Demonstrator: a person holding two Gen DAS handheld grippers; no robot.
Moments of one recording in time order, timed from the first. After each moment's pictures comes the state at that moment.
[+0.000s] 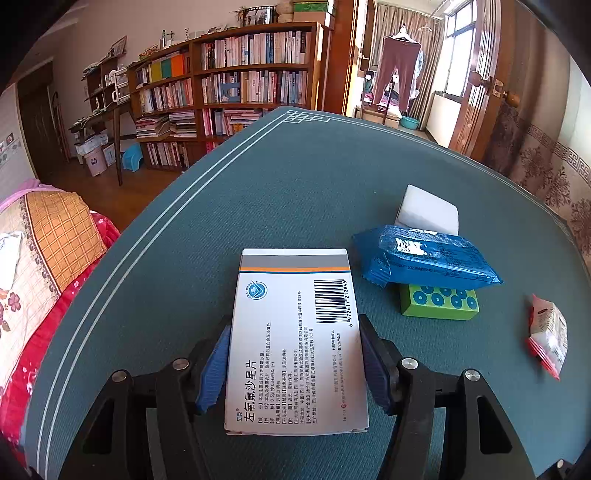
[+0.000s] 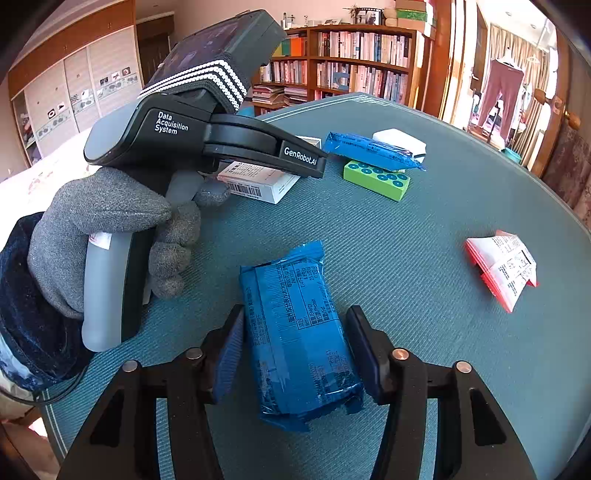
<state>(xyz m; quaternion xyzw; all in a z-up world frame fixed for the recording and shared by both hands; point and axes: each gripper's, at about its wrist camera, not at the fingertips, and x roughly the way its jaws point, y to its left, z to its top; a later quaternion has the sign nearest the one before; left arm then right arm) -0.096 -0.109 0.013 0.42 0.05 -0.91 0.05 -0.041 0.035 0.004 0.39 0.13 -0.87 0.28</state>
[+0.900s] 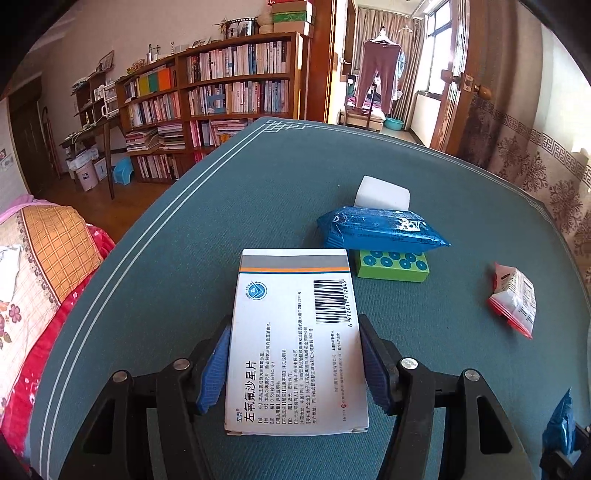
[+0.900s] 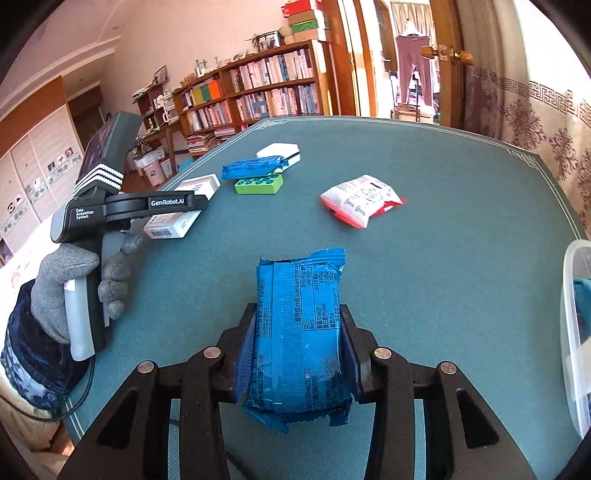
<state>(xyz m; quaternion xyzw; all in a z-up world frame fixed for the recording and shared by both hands) -0.057 -0.085 0.026 0.40 0.03 -0.92 0.03 0.003 0.157 0.029 0.37 -0.02 -0.91 0.17</state>
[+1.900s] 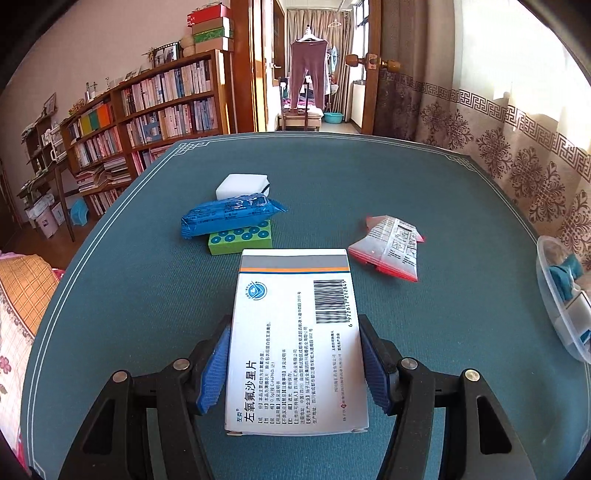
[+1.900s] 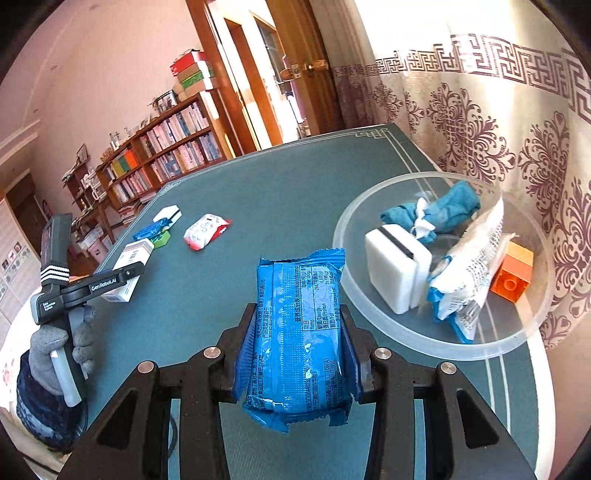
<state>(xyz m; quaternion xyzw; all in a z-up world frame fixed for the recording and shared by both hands) -0.013 0.014 0.035 0.39 -0.03 -0.92 -0.08 0.085 0.313 0.057 0.34 -0.14 -0.93 0.02</state>
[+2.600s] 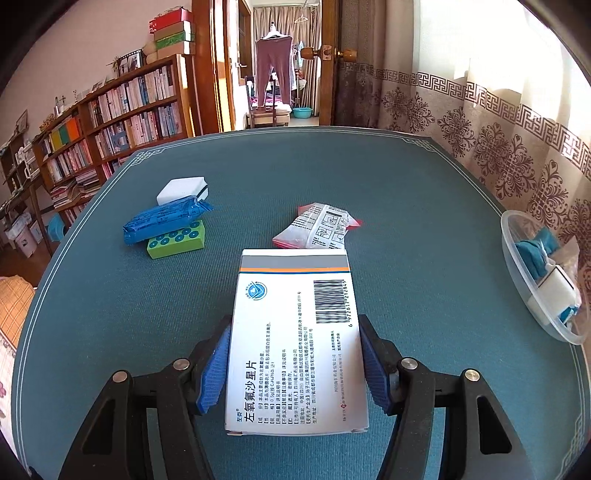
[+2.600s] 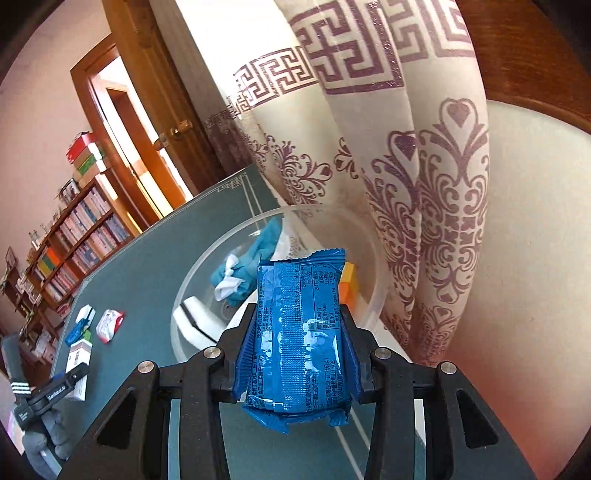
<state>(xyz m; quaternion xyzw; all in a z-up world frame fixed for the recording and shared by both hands) -0.002 0.053 0.034 0.39 -0.06 -0.91 -0.13 0.110 0.427 0.057 0.28 -0.25 -0.91 -0.19</state>
